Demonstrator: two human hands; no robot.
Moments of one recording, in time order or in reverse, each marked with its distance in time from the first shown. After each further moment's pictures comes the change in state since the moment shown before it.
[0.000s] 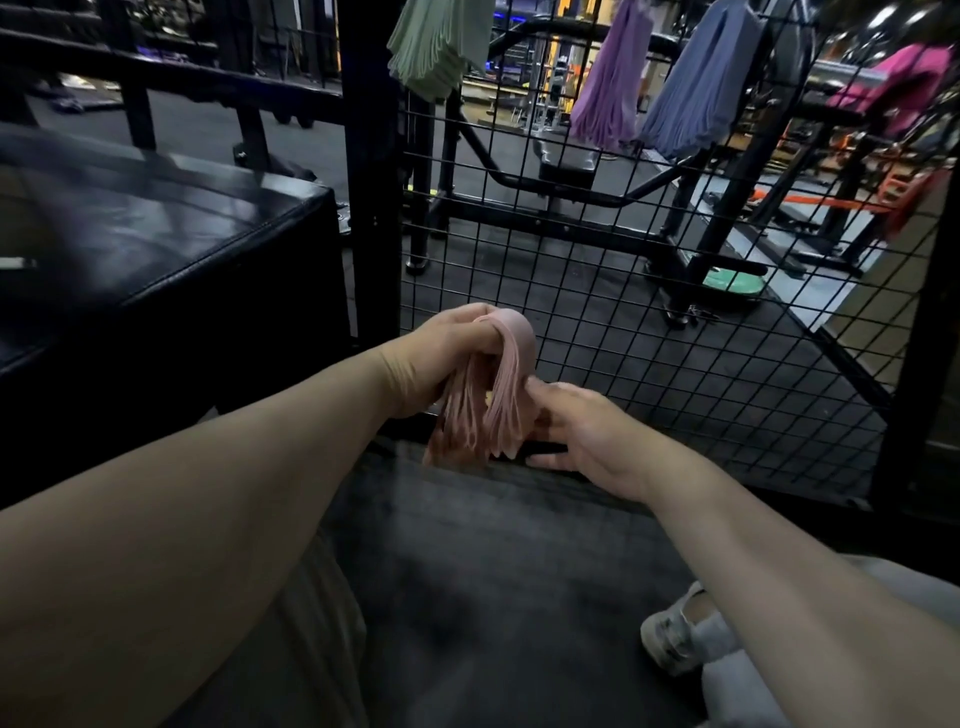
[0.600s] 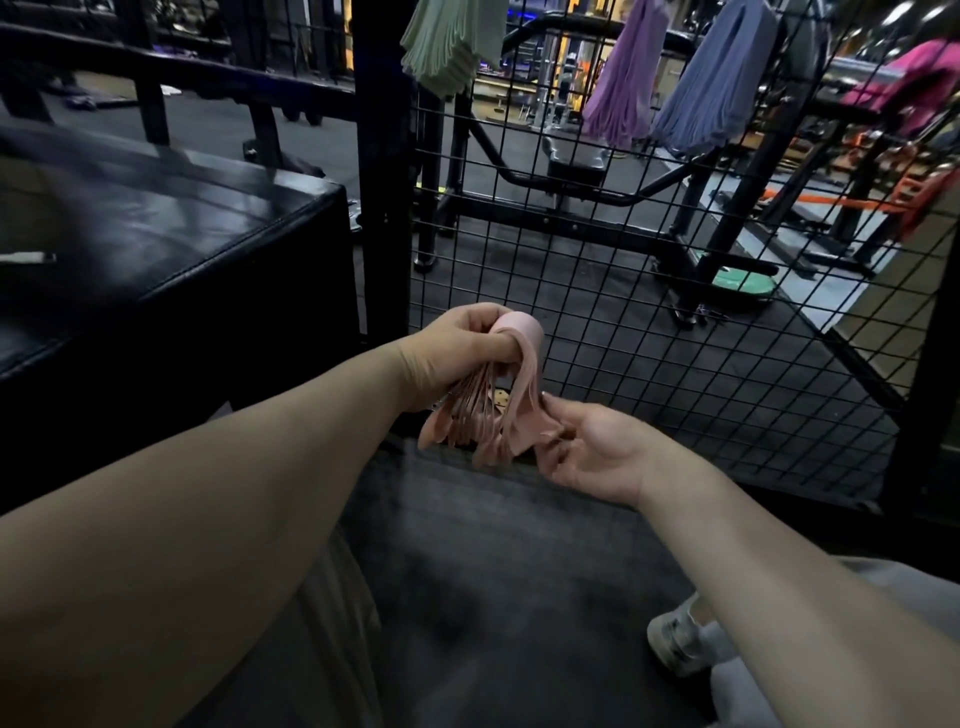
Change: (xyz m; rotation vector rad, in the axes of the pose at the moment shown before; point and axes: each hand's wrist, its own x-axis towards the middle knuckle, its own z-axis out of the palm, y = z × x) left_hand 0.008 -0.007 -0.003 0.069 0.029 0.038; right_hand 0.007 0.006 0.006 0.562 0.015 0.299
